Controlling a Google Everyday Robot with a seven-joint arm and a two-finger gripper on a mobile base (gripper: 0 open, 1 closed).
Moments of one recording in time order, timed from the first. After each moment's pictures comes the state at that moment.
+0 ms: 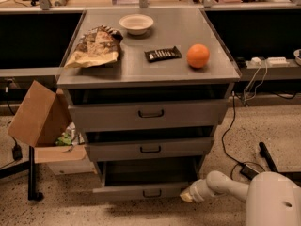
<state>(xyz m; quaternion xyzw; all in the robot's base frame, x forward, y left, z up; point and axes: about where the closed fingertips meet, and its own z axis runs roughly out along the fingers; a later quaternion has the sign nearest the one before) 0.532 -0.203 0.157 -0.38 0.88 0.20 0.18</state>
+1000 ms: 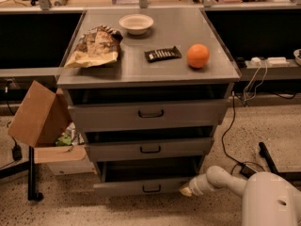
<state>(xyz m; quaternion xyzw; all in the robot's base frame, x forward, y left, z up) 0.562 -0.205 0.161 -0.38 0.88 0.20 0.20</state>
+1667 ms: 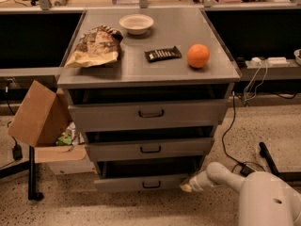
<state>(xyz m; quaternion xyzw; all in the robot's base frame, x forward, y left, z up) 0.582 -0.206 0.163 -0.37 0.88 0.20 0.20</state>
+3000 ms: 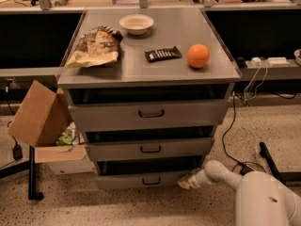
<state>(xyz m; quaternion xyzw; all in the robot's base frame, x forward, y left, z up) 0.599 -0.202 0.162 -0.37 0.88 0.20 0.22</state>
